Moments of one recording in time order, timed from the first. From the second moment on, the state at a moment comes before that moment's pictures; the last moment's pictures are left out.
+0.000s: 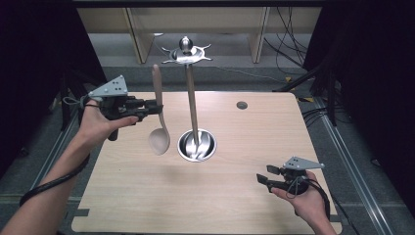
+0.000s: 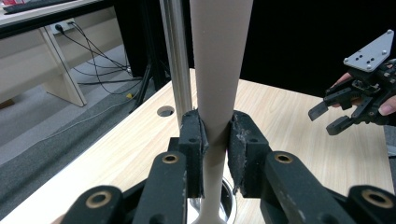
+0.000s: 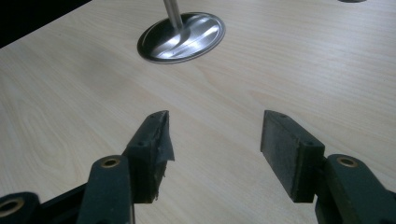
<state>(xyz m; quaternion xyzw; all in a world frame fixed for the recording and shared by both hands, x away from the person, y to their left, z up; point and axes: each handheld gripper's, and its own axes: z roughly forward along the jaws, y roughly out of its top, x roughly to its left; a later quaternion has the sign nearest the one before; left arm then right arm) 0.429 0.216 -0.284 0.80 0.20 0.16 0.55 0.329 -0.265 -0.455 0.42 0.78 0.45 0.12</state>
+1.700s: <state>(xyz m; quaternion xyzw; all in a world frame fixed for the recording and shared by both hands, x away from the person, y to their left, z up) 0.465 0.215 -0.276 0.81 0.19 0.11 0.54 0.331 -0.266 -0.456 0.41 0.78 0.46 0.11</state>
